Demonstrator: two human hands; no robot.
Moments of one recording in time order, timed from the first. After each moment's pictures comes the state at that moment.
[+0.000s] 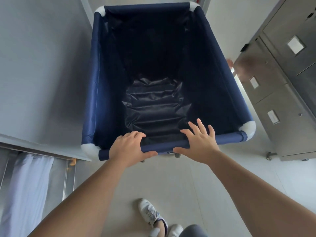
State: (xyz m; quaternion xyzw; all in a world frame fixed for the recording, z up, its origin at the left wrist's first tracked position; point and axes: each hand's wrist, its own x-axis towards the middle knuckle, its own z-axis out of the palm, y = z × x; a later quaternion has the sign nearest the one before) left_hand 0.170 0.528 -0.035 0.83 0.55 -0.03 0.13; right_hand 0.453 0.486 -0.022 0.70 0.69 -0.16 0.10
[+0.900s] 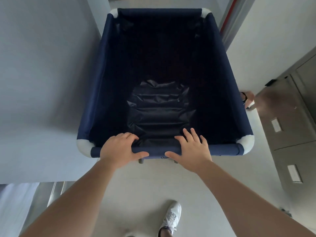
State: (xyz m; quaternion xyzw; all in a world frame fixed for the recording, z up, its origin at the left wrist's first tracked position) left_hand 0.220 0.755 -0.033 0.78 0.61 0.01 0.12; right_hand 0.503 0.739 -0.009 0.65 0.73 -0.18 0.12
